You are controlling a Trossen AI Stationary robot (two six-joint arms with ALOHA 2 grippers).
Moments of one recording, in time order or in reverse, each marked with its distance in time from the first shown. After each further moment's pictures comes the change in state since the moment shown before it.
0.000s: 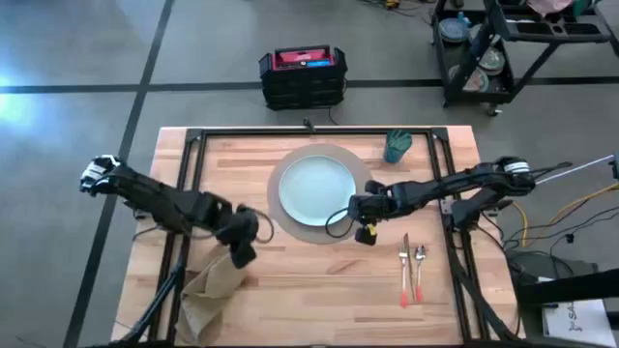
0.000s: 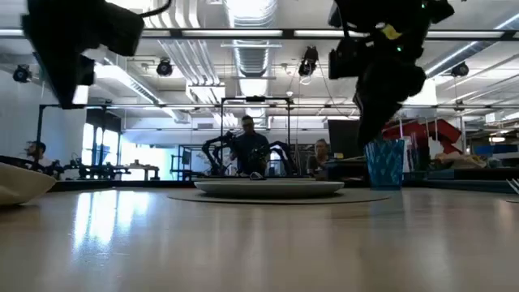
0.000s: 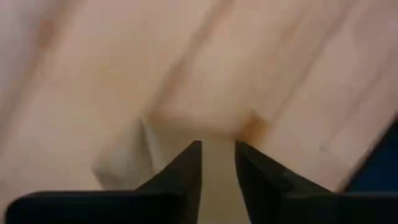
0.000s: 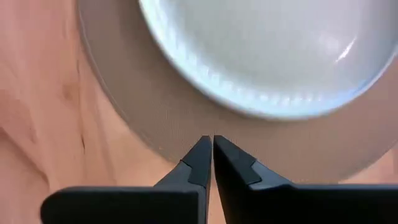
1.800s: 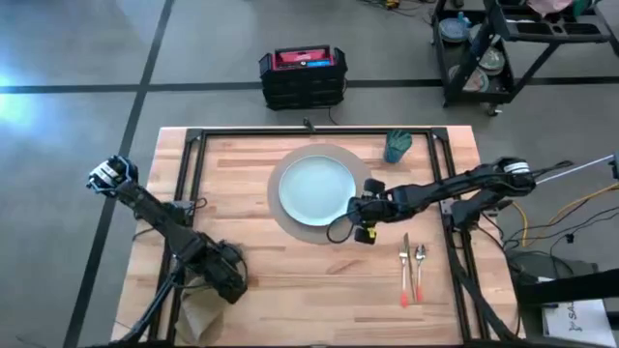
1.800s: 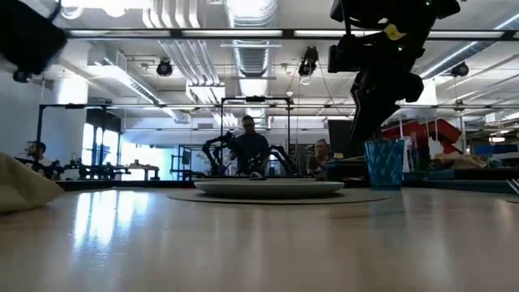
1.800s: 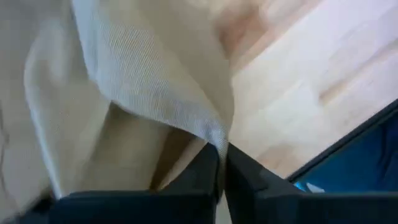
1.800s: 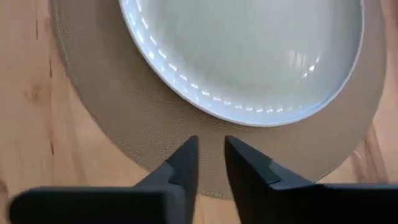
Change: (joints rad) left arm -0.252 0.073 -0.086 0.200 0.017 -0.475; right arm 0.011 0.001 -0.031 0.009 0.098 -0.030
